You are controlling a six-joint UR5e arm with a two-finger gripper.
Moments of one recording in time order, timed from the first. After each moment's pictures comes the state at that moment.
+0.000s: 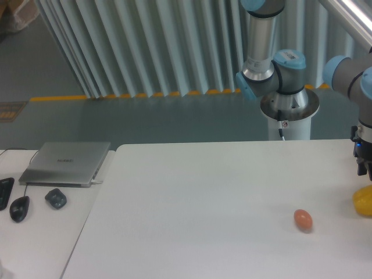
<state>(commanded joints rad) 2.60 -1.86 -1.56 -1.18 1.56 1.83</state>
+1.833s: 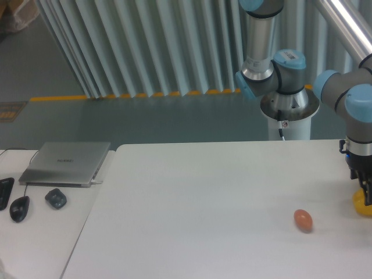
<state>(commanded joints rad) 2.58 -1.88 -1.68 -1.09 1.64 1.82</state>
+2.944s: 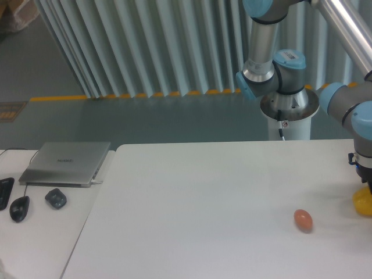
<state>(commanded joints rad) 2.59 -1.94 -1.68 -1.09 1.74 1.82</state>
